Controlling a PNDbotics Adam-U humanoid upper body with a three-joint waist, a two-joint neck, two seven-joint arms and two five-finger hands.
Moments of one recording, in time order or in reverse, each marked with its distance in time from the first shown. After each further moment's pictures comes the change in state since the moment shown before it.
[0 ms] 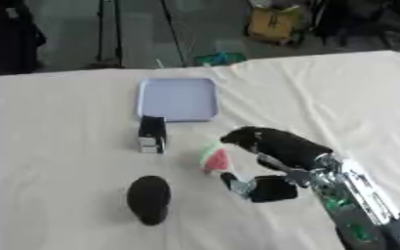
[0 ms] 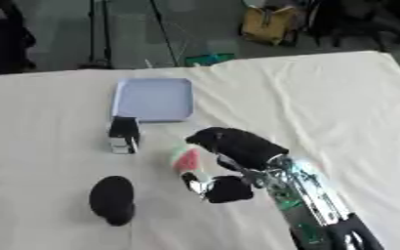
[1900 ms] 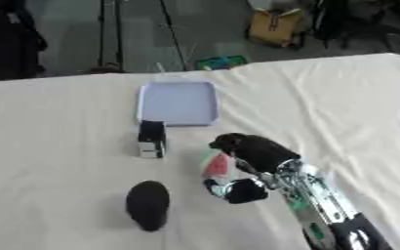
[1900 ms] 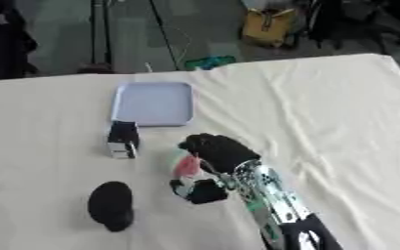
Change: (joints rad) left arm -0.001 -0.008 -0.007 0.000 0.012 0.010 -0.010; right arm -0.065 0.132 -0.021 0.172 0.270 0.037 -0.035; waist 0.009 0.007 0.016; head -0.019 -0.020
